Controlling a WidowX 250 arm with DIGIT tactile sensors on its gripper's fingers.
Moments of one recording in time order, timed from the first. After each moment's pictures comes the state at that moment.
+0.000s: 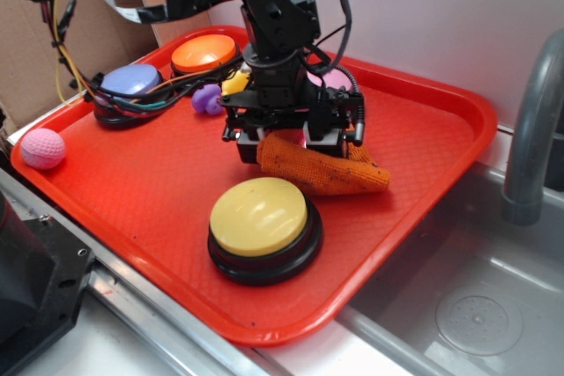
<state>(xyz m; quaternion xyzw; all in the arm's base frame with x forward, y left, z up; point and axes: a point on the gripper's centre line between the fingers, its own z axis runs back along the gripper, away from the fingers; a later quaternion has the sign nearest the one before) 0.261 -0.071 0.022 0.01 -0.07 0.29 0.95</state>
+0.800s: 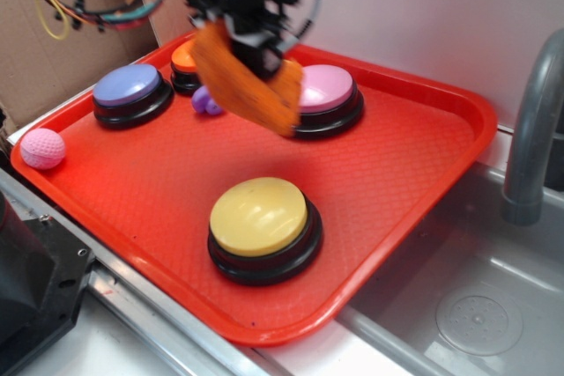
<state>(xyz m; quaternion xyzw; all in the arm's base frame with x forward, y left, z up) 0.237 -0.027 0.133 0.02 0.01 0.04 1.00</state>
